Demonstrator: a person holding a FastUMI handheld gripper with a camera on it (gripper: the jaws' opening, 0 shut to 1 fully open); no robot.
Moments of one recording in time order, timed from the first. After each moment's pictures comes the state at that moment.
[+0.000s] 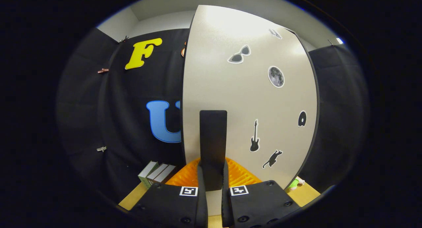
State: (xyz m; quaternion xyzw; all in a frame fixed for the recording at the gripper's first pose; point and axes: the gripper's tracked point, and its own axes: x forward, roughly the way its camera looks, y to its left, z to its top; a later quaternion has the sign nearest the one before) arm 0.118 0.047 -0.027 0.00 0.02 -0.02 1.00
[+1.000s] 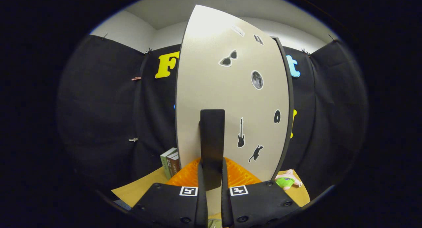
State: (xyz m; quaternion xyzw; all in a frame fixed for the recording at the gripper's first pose) arm -0.037 -0.048 -0.026 0.00 0.01 0.14 0.99
